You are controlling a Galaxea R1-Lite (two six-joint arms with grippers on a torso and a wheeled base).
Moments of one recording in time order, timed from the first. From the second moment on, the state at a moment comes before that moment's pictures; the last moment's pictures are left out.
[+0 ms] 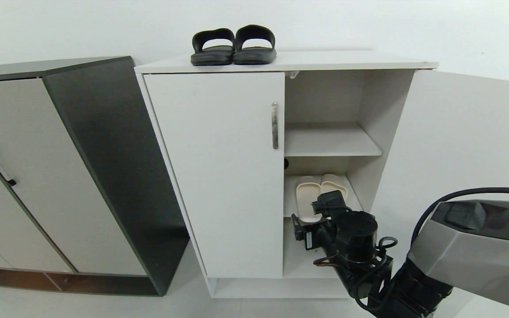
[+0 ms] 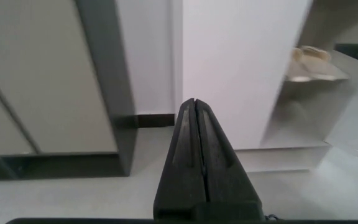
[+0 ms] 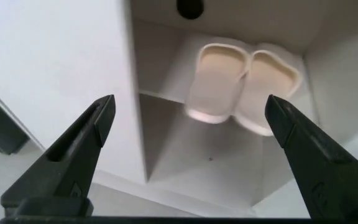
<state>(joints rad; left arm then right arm) 0.00 0.00 0.00 0.00 0.00 0.01 0.75 2.22 -0.76 -1.36 -0.52 0.01</state>
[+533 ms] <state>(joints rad) 0.00 0.00 0.00 0.00 0.00 0.01 0.75 2.22 -0.76 -1.37 -0.52 0.01</state>
